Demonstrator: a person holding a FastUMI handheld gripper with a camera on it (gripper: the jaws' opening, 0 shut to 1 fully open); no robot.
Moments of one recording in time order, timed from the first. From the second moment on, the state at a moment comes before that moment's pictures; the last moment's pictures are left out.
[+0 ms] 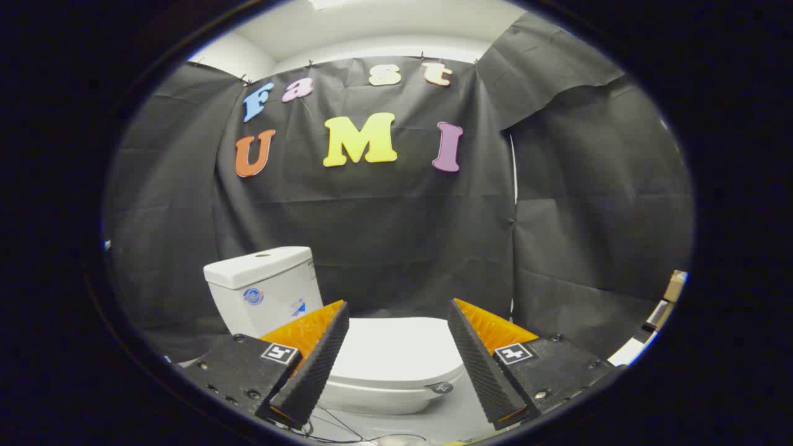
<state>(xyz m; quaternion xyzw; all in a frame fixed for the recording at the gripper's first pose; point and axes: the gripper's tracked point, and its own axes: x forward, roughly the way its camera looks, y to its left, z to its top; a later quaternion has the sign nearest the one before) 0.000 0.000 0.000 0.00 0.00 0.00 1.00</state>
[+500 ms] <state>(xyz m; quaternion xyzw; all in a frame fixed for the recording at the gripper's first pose) -0.002 -0.002 0.003 0.00 0.00 0.00 1.00</state>
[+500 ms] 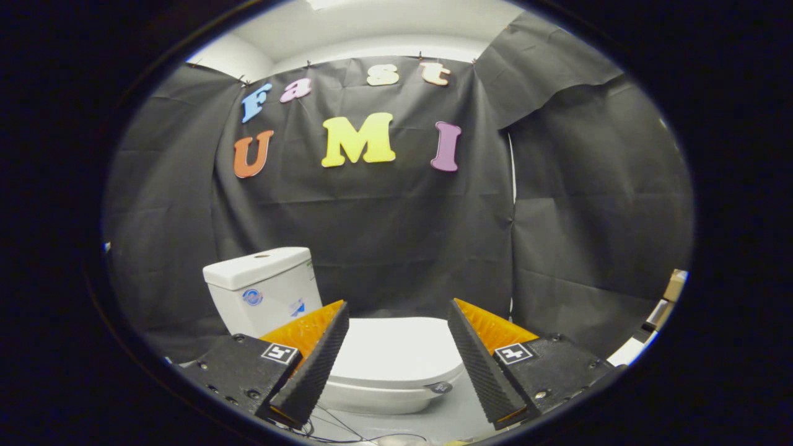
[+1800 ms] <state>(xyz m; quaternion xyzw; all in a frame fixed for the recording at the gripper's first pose) 0.073 -0.087 -0.047 0.07 0.05 0.00 1.00</state>
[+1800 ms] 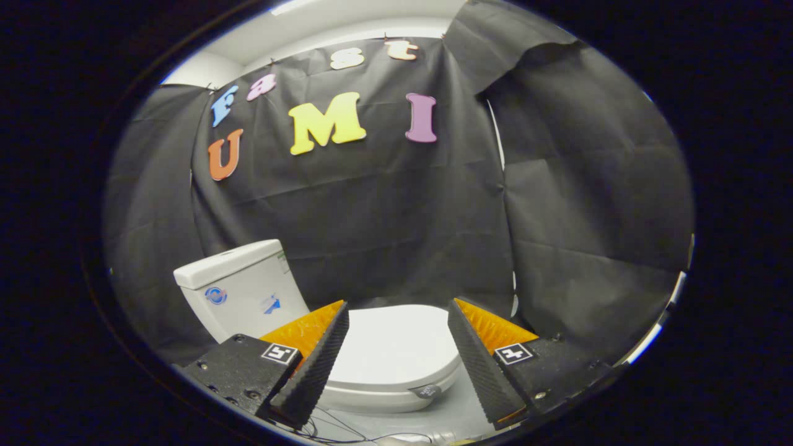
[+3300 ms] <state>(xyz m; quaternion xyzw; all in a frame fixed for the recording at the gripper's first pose) 0.133 -0.116 -0.296 0.46 0.31 0.05 0.83</state>
